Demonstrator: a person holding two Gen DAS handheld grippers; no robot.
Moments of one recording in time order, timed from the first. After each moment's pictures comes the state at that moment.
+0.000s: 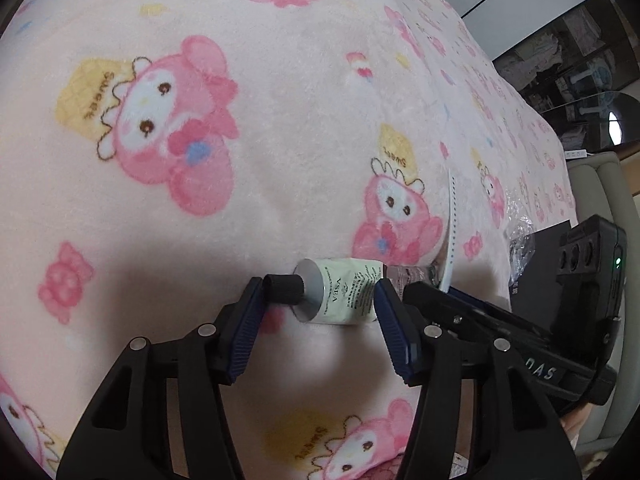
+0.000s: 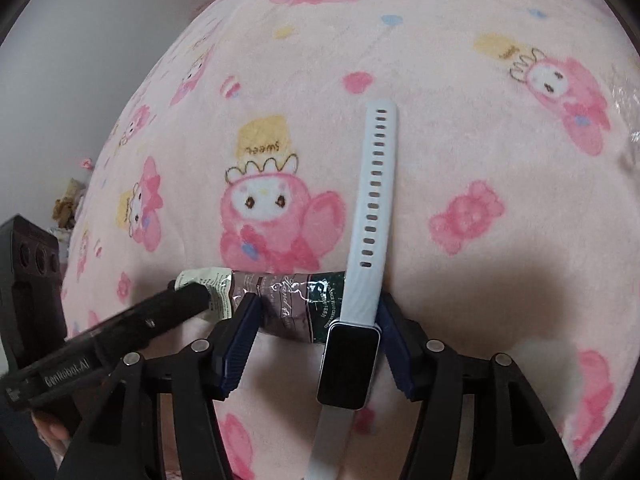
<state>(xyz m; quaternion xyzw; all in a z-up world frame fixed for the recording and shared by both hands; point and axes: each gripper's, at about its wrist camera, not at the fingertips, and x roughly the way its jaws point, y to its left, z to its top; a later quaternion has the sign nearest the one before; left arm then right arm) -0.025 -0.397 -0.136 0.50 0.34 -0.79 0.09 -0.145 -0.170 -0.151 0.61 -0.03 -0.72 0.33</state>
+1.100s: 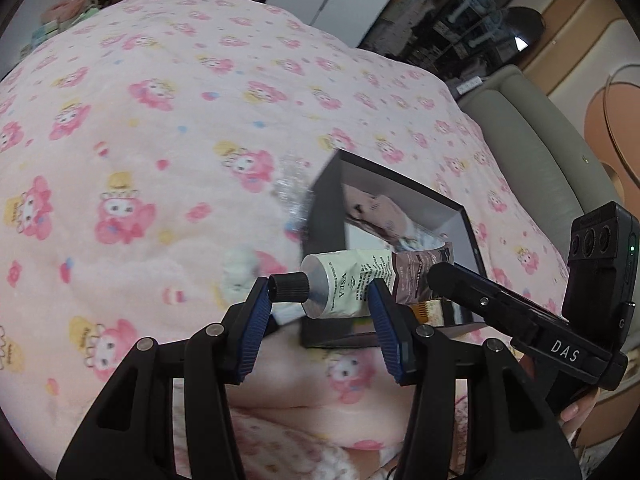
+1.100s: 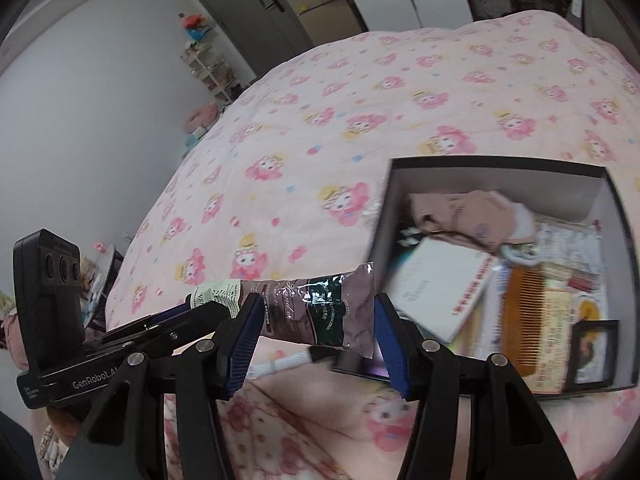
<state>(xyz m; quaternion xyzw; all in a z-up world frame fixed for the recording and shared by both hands) -0.032 -0.163 0.031 0.46 0.23 -0.86 -0.05 -0.075 0.035 0.030 0.47 -0.10 -0.83 0.27</state>
